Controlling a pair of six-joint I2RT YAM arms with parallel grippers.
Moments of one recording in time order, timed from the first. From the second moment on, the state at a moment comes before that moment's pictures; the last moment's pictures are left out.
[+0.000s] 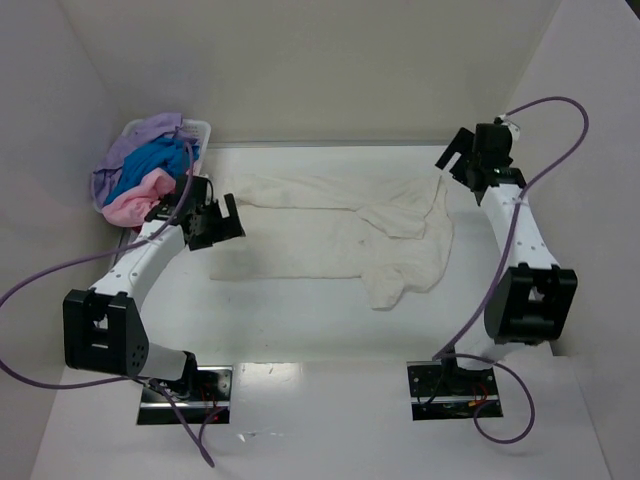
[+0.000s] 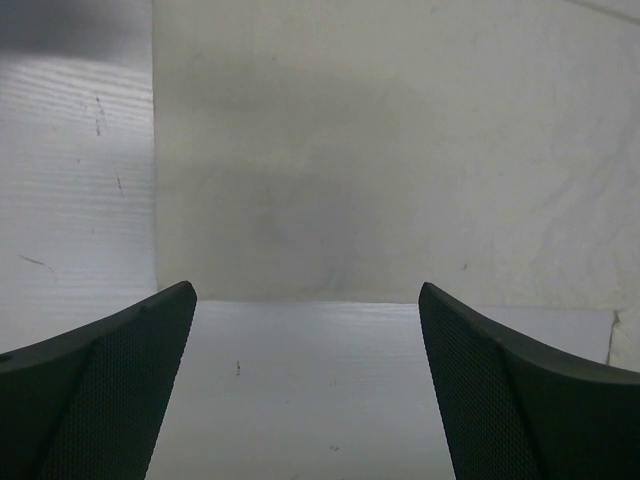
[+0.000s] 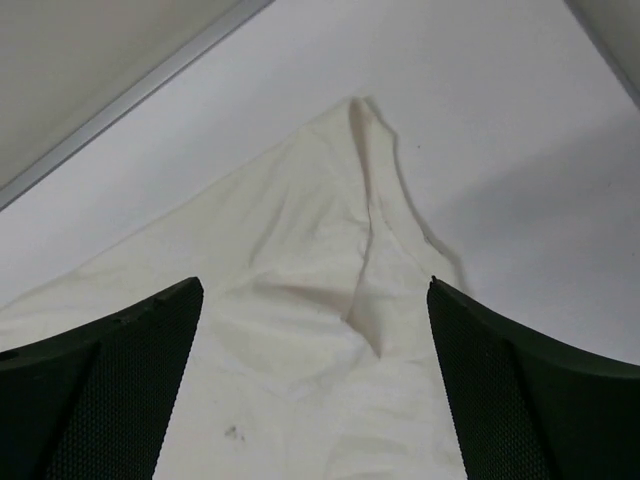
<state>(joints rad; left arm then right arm) -0.12 1.40 1.09 -0.62 0.05 -0.40 -0.08 1.62 1.43 -0.46 0.16 0.47</state>
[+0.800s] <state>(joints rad) 0.03 1.39 0.88 -0.46 0.18 -0.58 -0.07 1.29 0.87 -0.58 0.02 0.72</state>
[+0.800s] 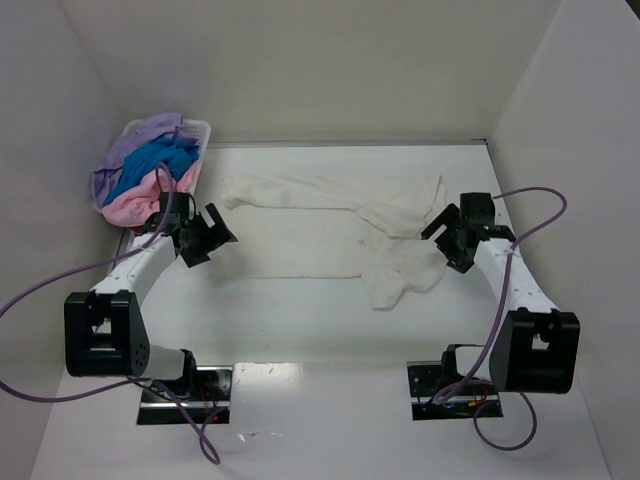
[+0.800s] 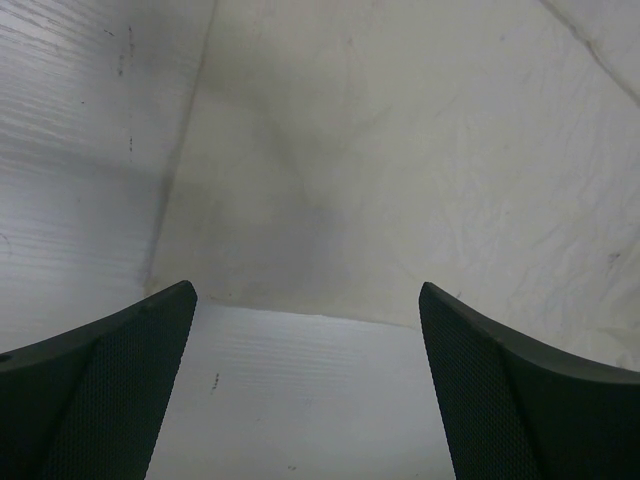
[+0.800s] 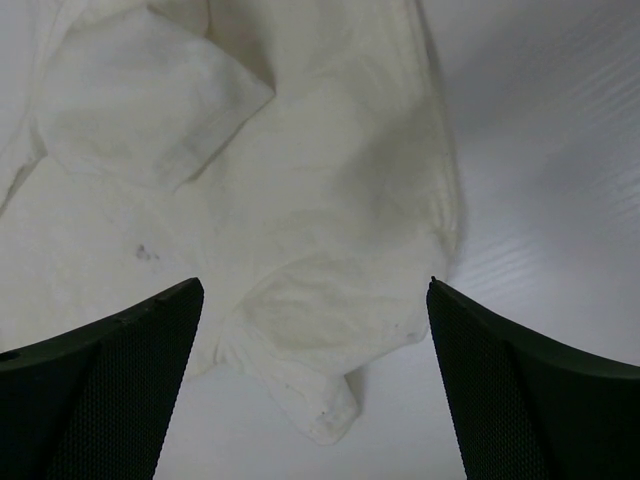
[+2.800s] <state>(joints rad) 0.14 1.34 0.79 -0.38 0.23 -0.66 0.07 1.17 0.60 -0.46 0.17 1.02</state>
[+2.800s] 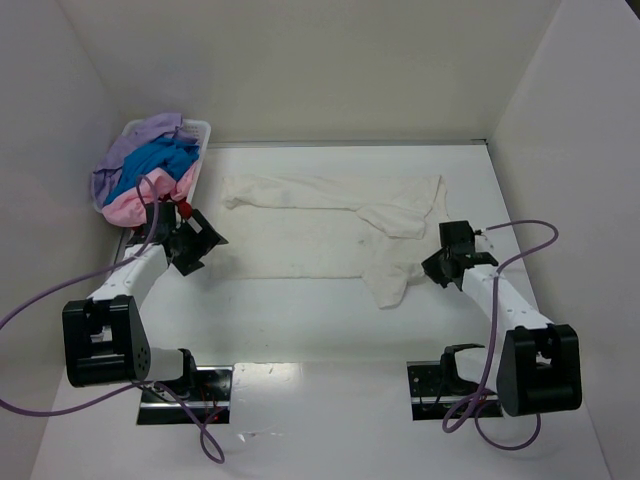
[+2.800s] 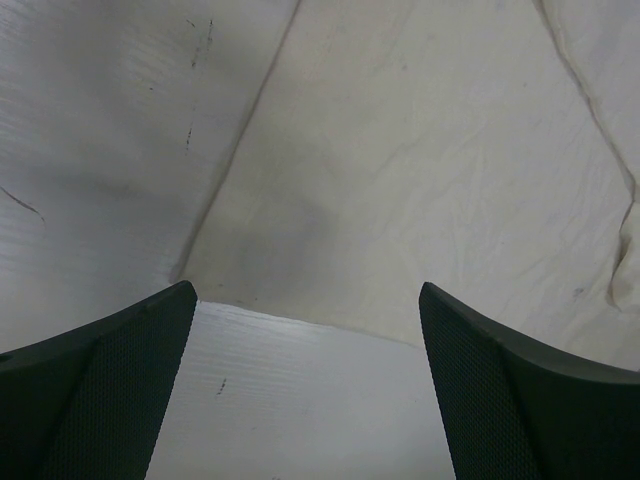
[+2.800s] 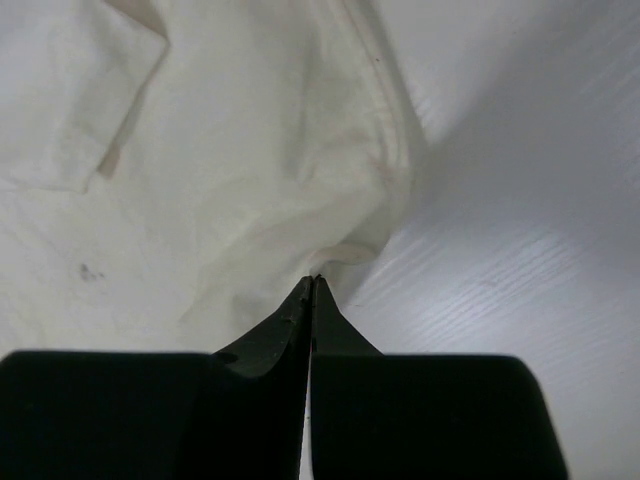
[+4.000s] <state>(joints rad) 0.05 1.47 0.78 -0.41 0.05 -0.67 -0.01 1.16 0.62 -0.46 0.17 0.95</state>
